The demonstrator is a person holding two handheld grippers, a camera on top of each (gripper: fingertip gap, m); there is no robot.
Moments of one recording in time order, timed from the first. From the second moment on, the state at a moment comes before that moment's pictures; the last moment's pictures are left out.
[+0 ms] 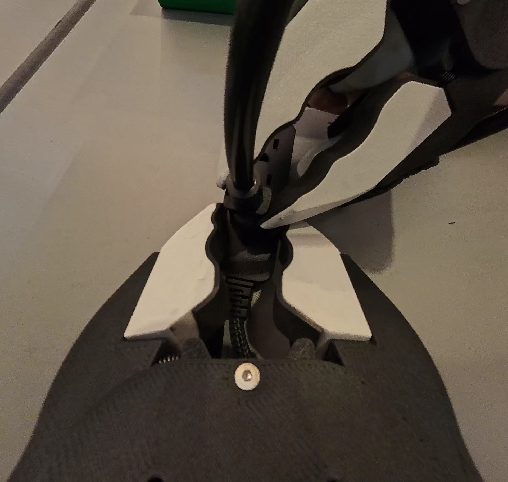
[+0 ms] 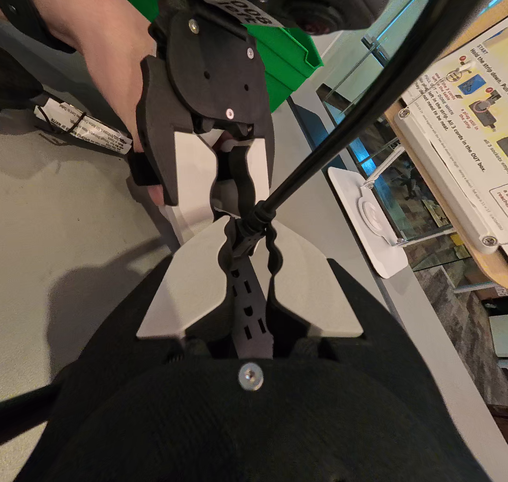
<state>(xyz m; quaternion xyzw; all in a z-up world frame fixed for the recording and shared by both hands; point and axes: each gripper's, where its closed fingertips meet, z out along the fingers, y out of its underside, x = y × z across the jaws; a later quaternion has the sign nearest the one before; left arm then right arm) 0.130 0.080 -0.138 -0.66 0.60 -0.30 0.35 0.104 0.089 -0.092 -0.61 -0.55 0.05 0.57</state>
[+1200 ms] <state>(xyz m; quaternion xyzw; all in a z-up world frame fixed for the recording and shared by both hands) 0.132 0.075 -0.143 -0.64 0.62 -0.29 0.34 0.118 0.081 -0.095 -0.63 -0.49 0.17 0.57</state>
